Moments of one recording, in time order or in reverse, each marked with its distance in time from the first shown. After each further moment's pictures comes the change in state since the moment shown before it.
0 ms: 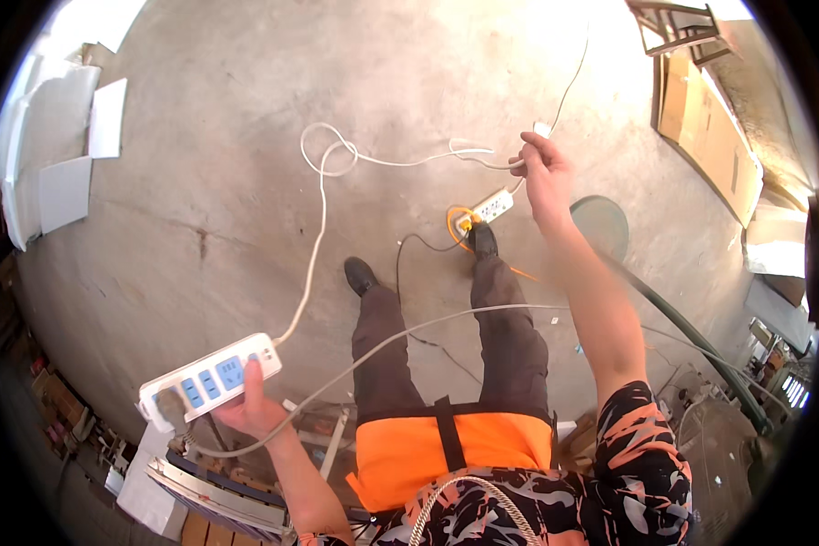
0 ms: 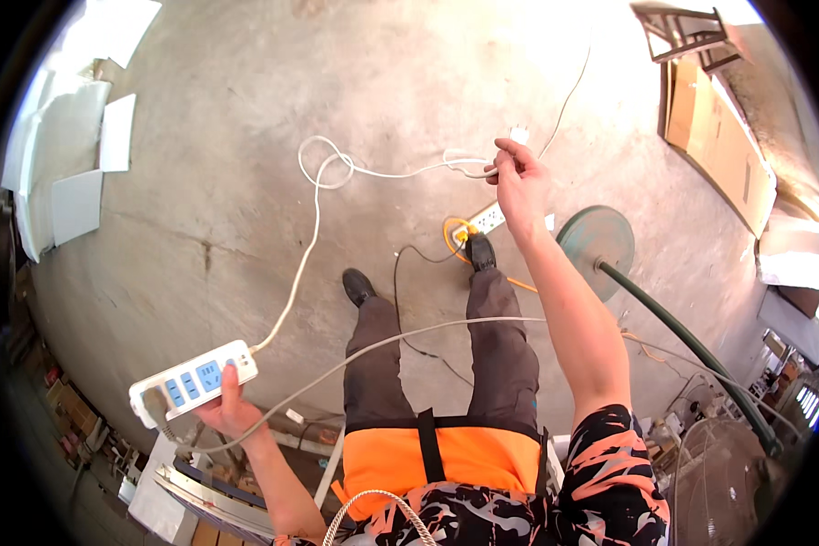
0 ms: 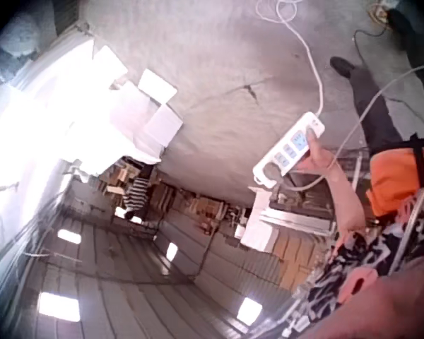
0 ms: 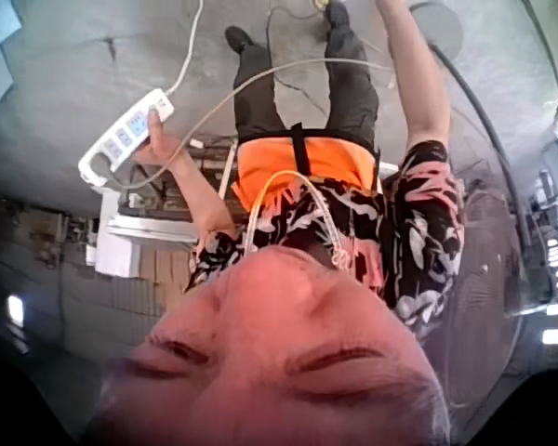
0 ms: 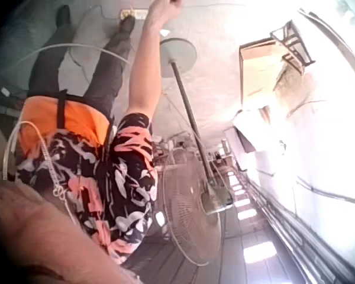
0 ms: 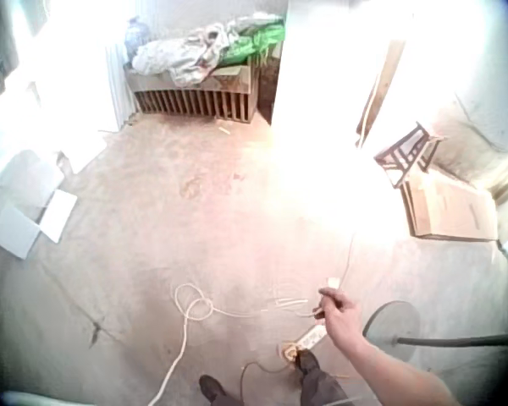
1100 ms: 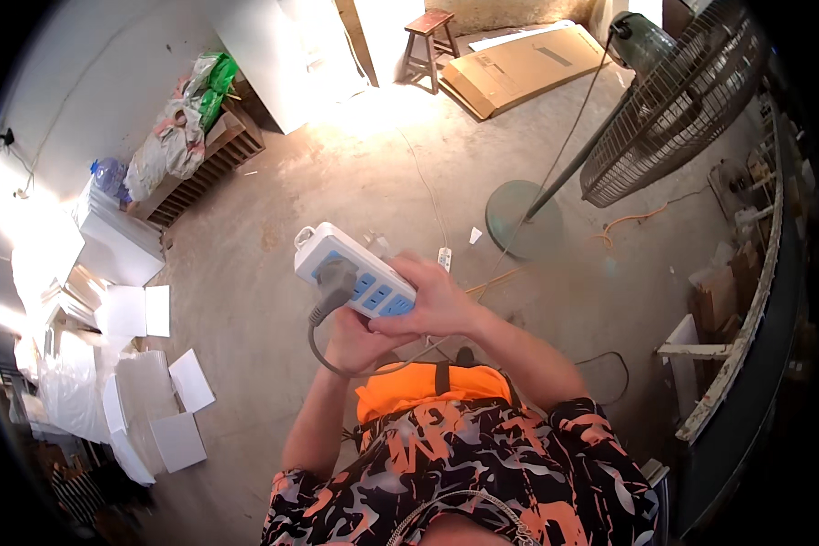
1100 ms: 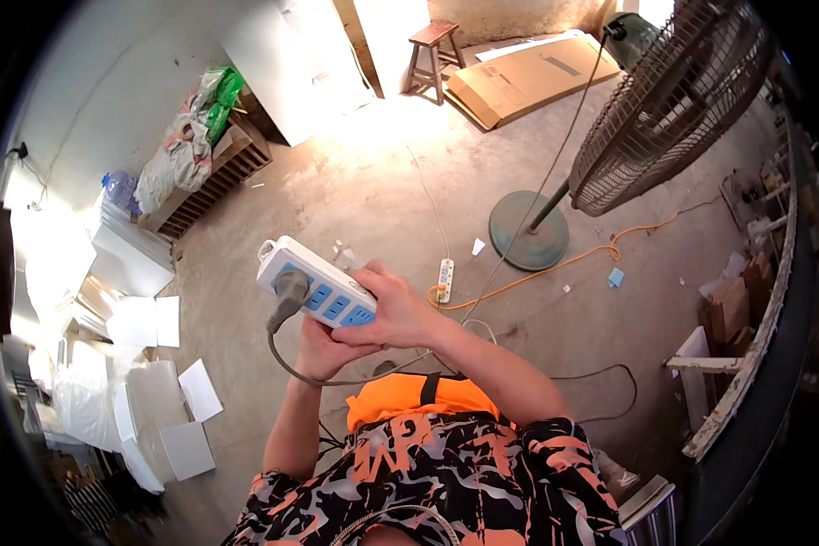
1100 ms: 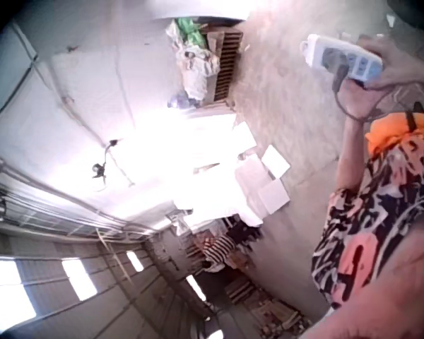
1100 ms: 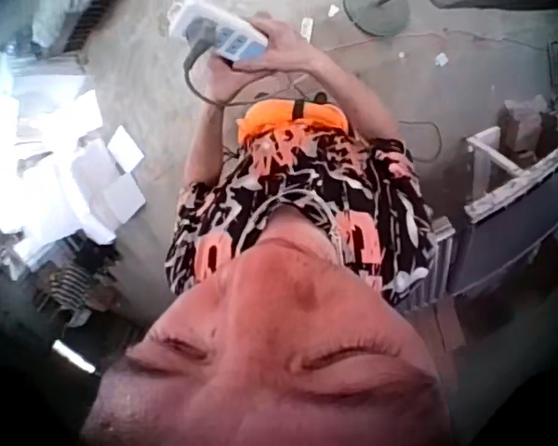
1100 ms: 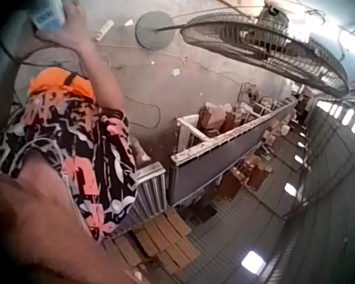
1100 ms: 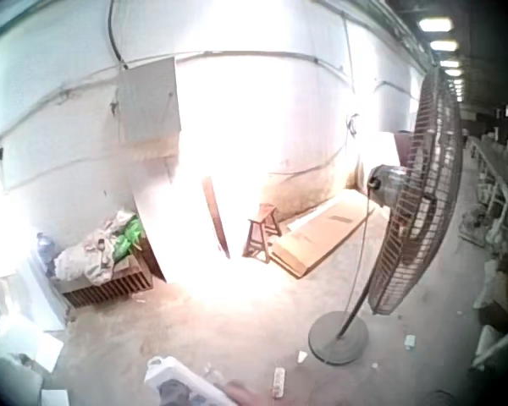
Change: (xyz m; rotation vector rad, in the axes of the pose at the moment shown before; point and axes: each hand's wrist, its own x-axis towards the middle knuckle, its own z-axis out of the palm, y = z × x) left_hand -0.101 0.253 0.029 -0.020 -1.893 0.387; right_hand -0.365 -0.241 -0.071 0.002 0.021 -0.660
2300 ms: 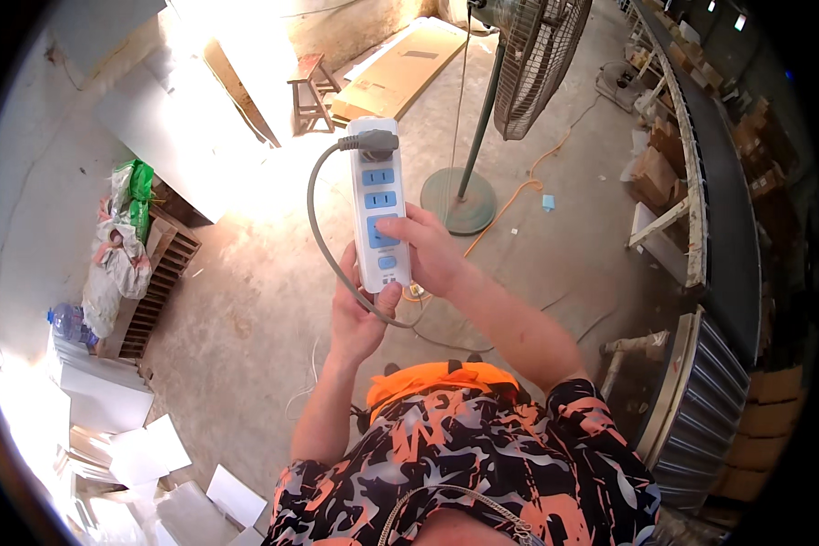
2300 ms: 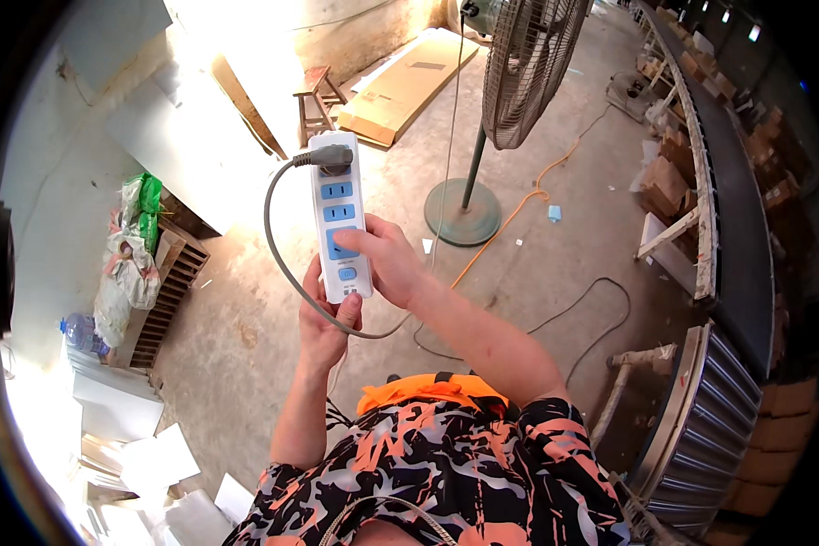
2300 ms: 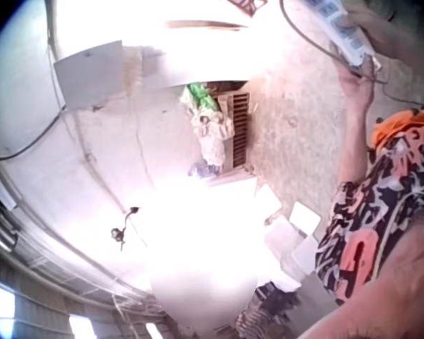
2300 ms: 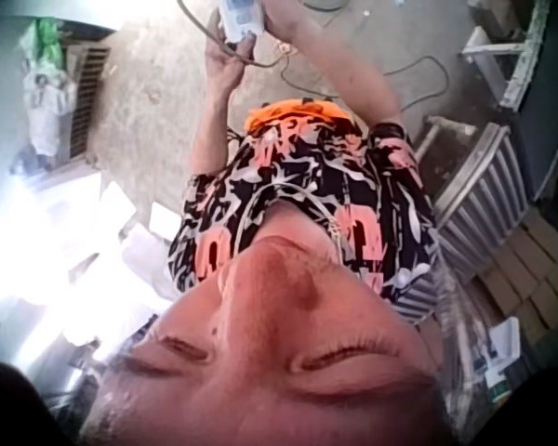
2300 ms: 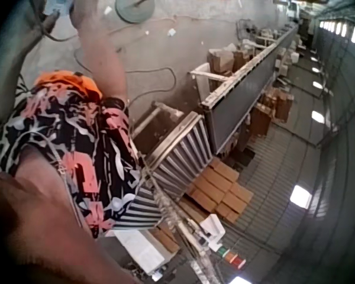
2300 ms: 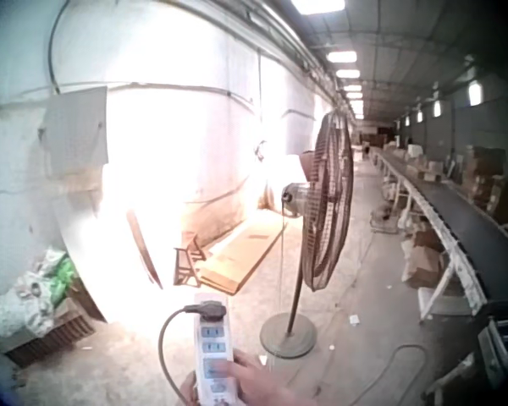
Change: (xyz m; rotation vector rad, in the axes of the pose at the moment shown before) left_hand 0.020 0.023 -0.054 -0.161 -0.311 0.149; right_hand 0.034 -0.056 0.044 0.996 0.597 0.221
